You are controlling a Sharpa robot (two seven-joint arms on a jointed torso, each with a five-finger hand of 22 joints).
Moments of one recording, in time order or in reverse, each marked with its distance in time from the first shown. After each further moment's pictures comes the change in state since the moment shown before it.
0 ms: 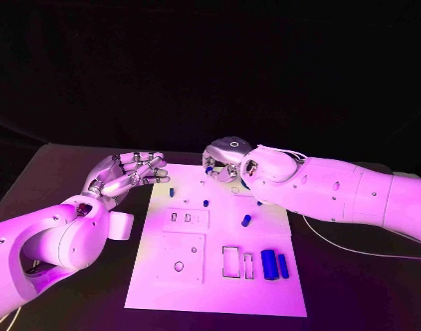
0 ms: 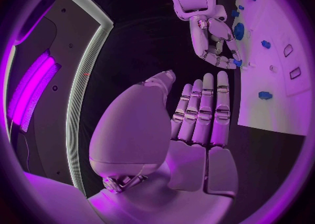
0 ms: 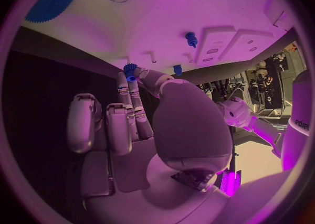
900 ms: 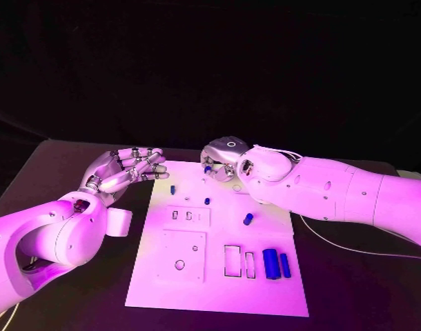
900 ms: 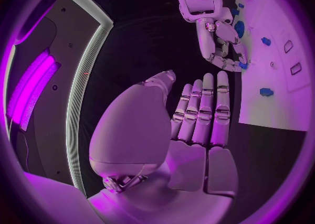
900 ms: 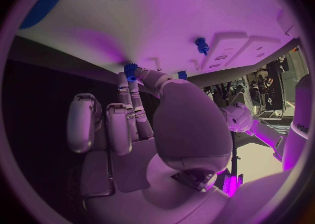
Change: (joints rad) left arm 0.016 -0.009 0.001 0.010 0.000 0.002 -0.002; left_hand 0.000 0.000 0.004 -0.004 0.000 0.000 0.000 0.000 0.000 0.000 0.000 -0.005 0.000 0.000 0.000 0.000 0.002 0.000 0.000 0.000 0.000 -0.001; right arm -0.007 0.038 -0.002 -0.056 -0.012 -0.001 0.001; right_hand -0.005 -0.005 0.000 0.000 -0.005 0.000 0.000 -0.002 0.002 0.003 0.000 0.001 0.000 0.000 0.000 0.000 0.001 0.000 0.000 0.000 0.000 -0.003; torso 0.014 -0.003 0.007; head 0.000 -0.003
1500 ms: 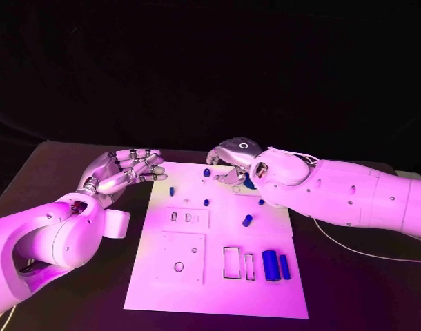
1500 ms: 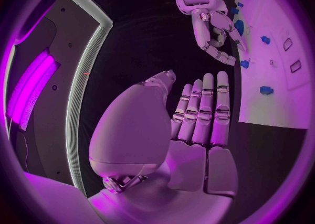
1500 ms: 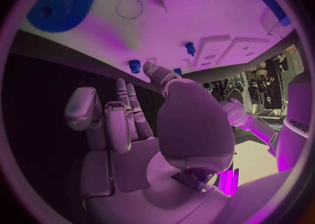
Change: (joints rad) left arm 0.003 -0.006 0.000 -0.001 0.000 0.001 -0.002; left_hand 0.000 0.000 0.000 0.000 0.000 0.000 0.000 0.000 0.000 0.000 0.000 0.000 0.000 0.000 0.000 0.000 0.000 0.000 0.000 0.000 0.000 0.000; right arm 0.006 -0.134 0.005 0.145 -0.007 -0.031 -0.007; right_hand -0.055 -0.050 -0.140 0.044 -0.020 -0.148 0.017 -0.093 -0.015 -0.194 0.032 0.020 -0.056 0.000 0.022 -0.036 -0.054 0.016 -0.090 0.026 -0.125 -0.155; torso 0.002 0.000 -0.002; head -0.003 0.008
